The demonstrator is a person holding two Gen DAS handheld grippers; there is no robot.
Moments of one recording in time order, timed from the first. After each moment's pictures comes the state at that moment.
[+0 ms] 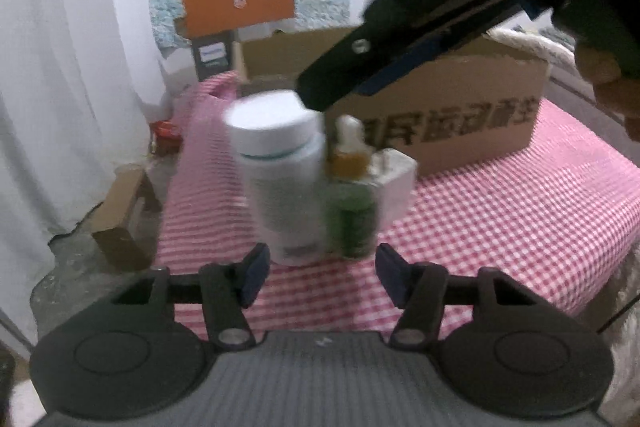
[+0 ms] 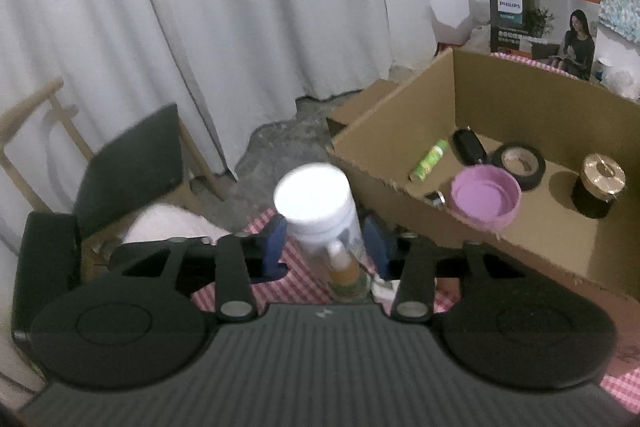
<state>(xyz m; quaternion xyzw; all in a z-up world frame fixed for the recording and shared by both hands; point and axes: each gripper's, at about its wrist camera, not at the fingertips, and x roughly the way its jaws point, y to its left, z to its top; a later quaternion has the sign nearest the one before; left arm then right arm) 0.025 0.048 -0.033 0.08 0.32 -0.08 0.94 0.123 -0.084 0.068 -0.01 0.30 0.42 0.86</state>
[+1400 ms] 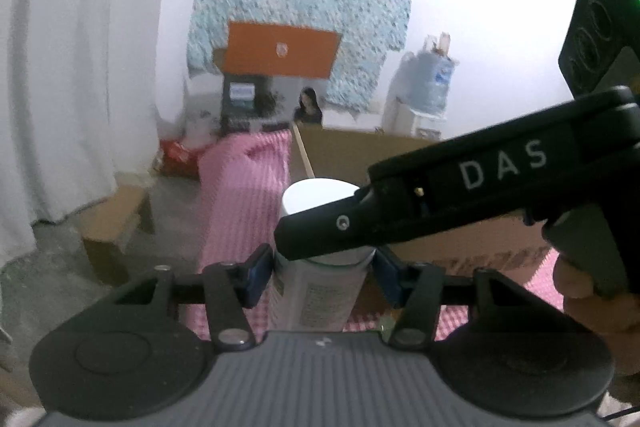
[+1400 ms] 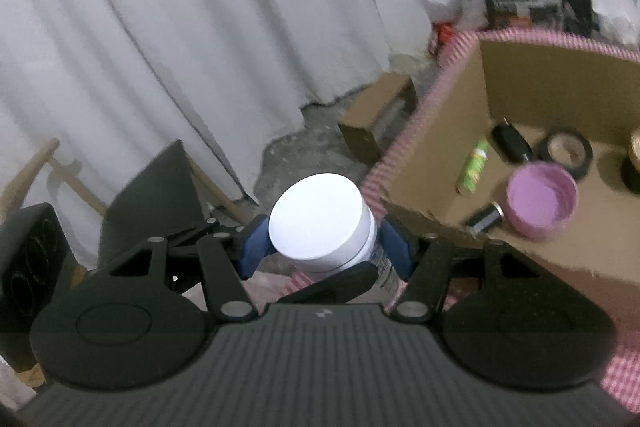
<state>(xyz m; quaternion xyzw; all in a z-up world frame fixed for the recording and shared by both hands) 0.040 0.098 0.029 -0.04 0.24 -0.06 0.97 0.146 -0.041 0.077 0.06 0.33 0.42 0.84</state>
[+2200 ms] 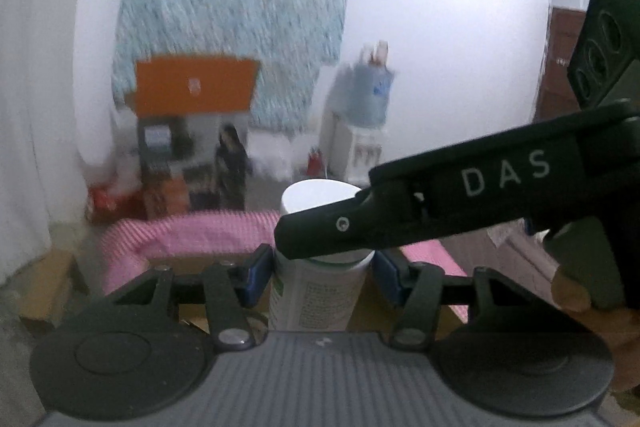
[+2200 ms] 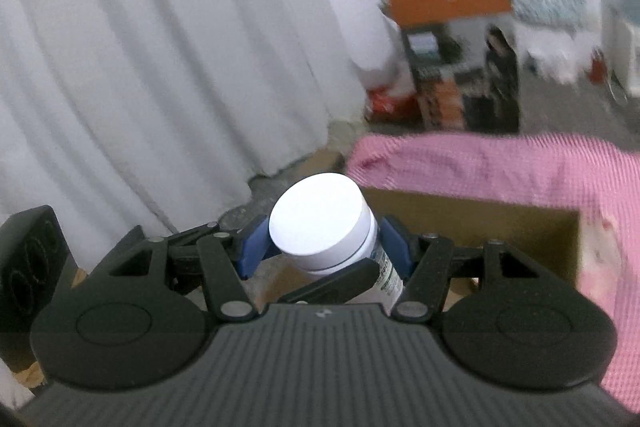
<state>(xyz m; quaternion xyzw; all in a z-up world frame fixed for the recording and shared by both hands) 0.181 -0.036 0.116 -0.02 0.25 -0.16 0.96 0.230 -0.212 0.179 0.11 0.30 0.33 0.89</state>
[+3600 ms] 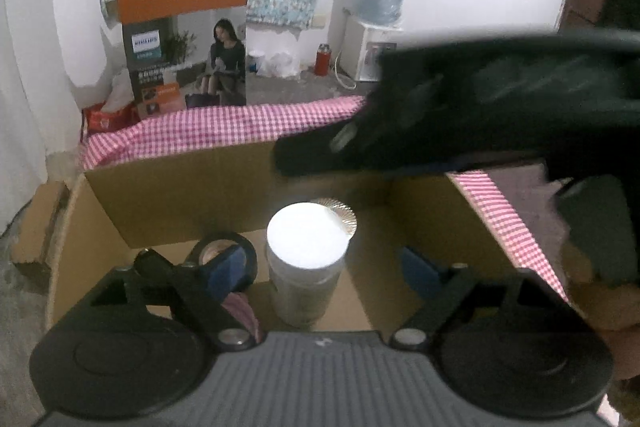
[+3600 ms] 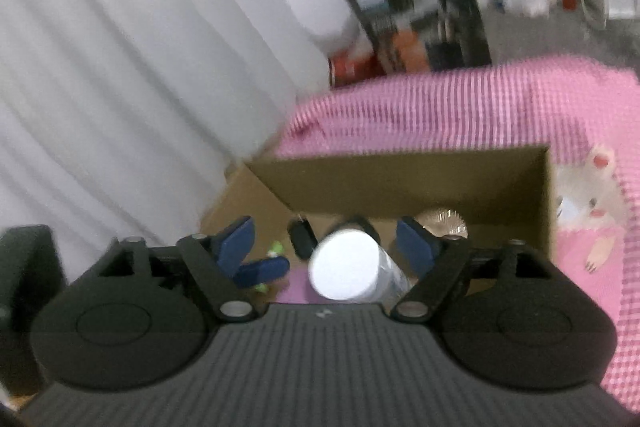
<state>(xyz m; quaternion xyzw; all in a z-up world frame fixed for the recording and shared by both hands) 0.223 -0.063 0.055 0.02 0.38 -0.14 0.91 0.288 -0.249 0.090 0.18 0.33 0.31 0.88</state>
